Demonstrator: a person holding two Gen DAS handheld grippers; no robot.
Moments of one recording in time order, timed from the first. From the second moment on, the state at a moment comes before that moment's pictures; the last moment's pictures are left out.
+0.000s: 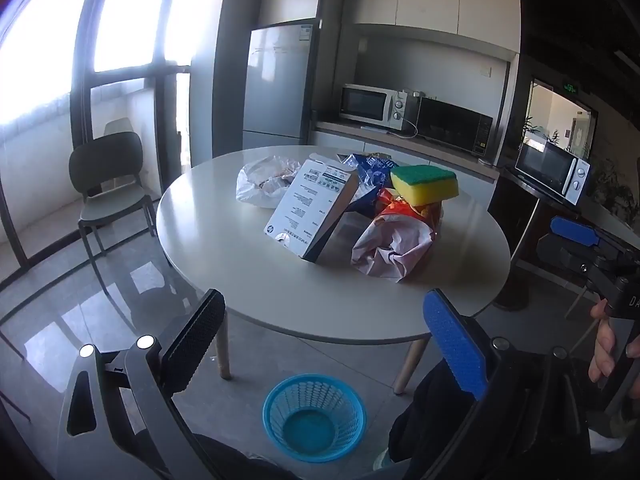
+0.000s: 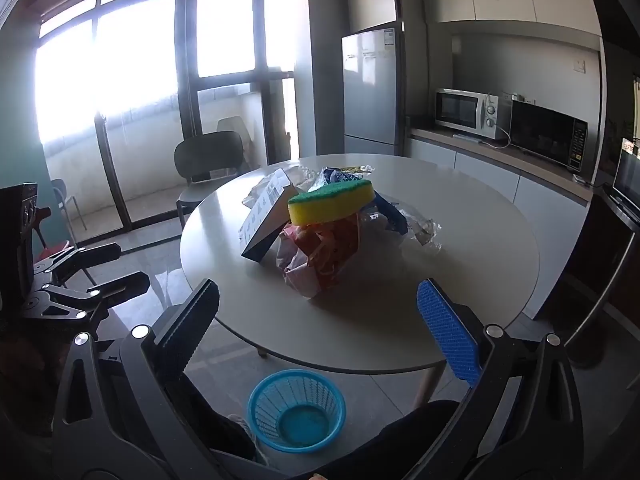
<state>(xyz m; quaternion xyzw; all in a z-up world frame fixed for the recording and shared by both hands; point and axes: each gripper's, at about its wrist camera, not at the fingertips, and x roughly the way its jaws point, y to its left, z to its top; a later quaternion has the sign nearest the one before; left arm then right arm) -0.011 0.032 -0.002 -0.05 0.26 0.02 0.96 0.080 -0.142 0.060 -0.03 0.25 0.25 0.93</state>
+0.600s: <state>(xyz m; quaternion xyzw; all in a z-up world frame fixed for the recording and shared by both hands) -0.011 0.037 -0.007 -0.05 0.26 0.02 0.96 0.083 -0.136 0.065 -0.03 0.25 0.25 0.93</state>
